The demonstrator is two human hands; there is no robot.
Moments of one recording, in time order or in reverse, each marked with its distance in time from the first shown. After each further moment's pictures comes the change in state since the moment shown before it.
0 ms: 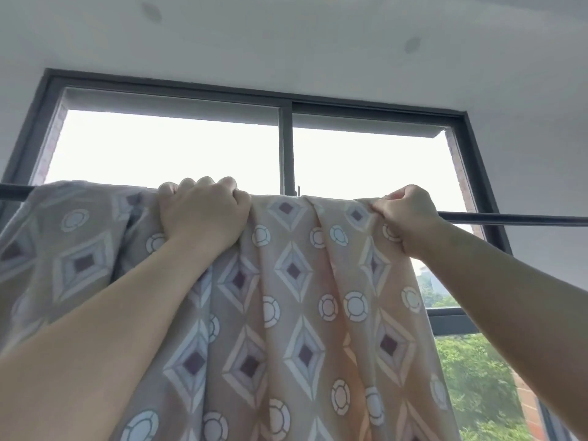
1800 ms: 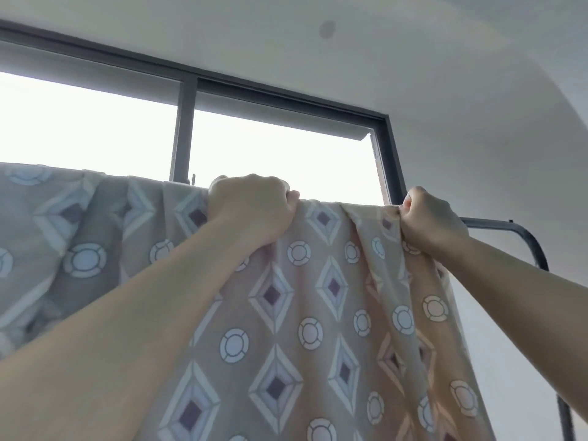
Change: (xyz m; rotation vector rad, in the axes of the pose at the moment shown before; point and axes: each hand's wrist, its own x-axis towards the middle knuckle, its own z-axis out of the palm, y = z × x) left_hand -0.005 0.301 0.141 -0.090 -0.119 0.340; right_hand 0.163 0.173 -0.208 -0.855 0.169 -0.213
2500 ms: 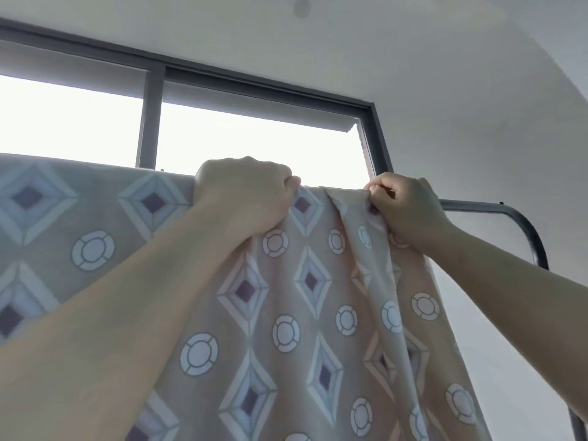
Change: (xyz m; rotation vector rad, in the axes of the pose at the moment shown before) left_hand 0.033 0.043 0.052 0.081 0.021 0.117; right_hand 0.037 0.049 0.051 0.286 0.129 -0.315
